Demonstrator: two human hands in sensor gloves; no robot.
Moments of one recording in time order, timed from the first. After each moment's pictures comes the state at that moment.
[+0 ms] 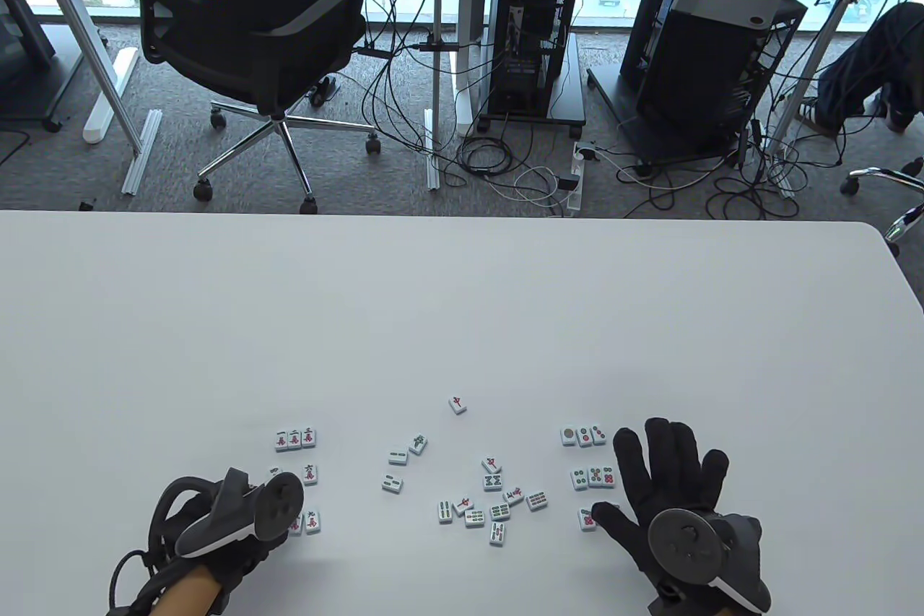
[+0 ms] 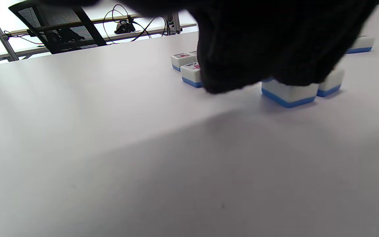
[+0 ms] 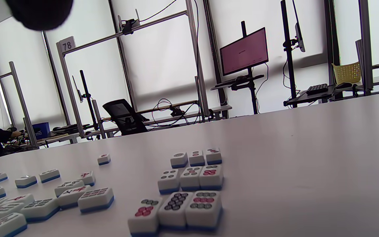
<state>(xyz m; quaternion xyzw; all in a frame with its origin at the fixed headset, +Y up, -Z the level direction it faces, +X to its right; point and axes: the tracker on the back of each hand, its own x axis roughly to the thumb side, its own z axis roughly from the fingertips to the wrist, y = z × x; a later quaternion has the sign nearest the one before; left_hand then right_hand) -0.242 -0.749 -0.231 -0.12 -0.11 -0.09 0.98 0.233 -0.708 -0.217 0.15 -0.08 0.98 0.13</state>
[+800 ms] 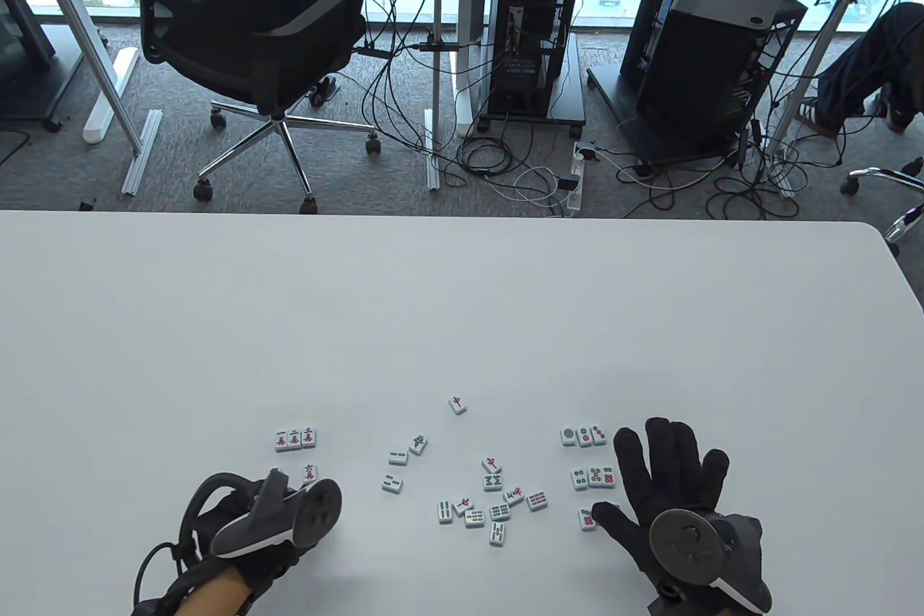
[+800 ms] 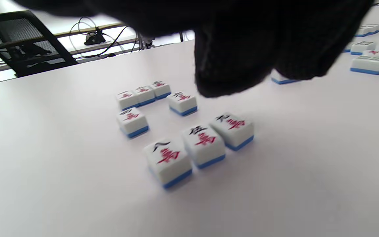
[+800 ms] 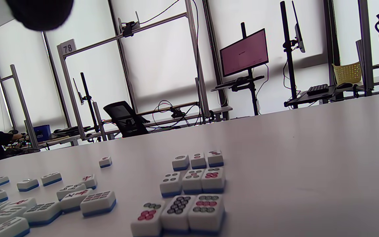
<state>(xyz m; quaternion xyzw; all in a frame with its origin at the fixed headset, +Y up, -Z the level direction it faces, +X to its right) -0.181 -0.720 -0.228 -0.10 -0.19 -0.10 0.97 0.234 -0.708 -0.217 0.15 -0.08 0.98 0.14</state>
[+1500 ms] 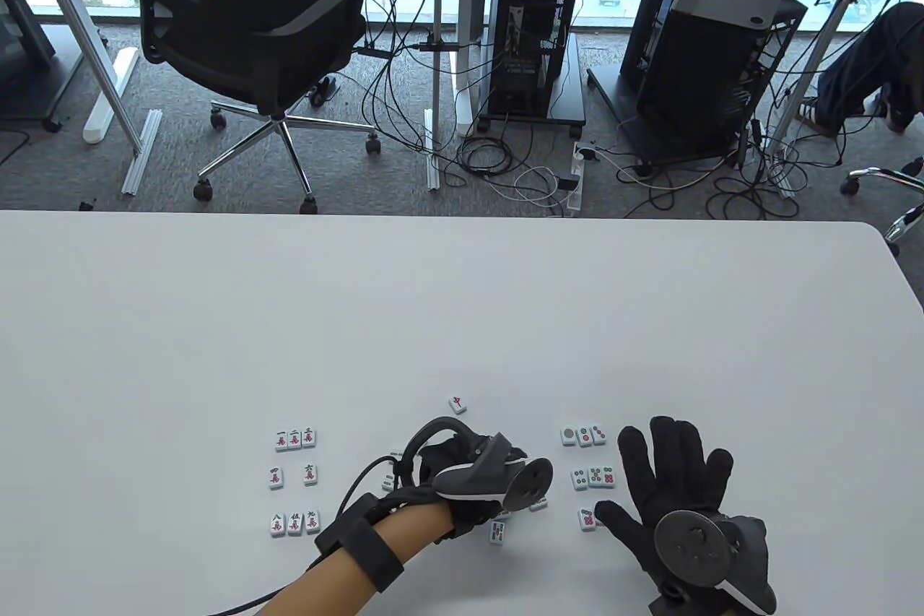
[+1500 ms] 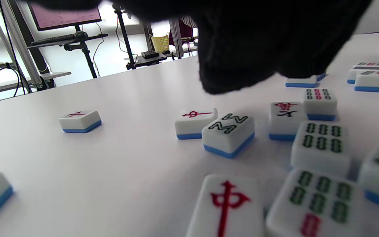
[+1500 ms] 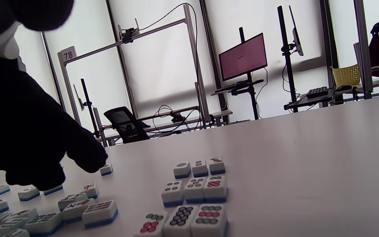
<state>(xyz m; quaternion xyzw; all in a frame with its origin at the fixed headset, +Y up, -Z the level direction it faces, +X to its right) 0.026 -0.740 -0.296 -0.04 -0.34 -0.11 0.93 0.237 -0.706 -0.216 0.14 -0.09 0.97 0.15</state>
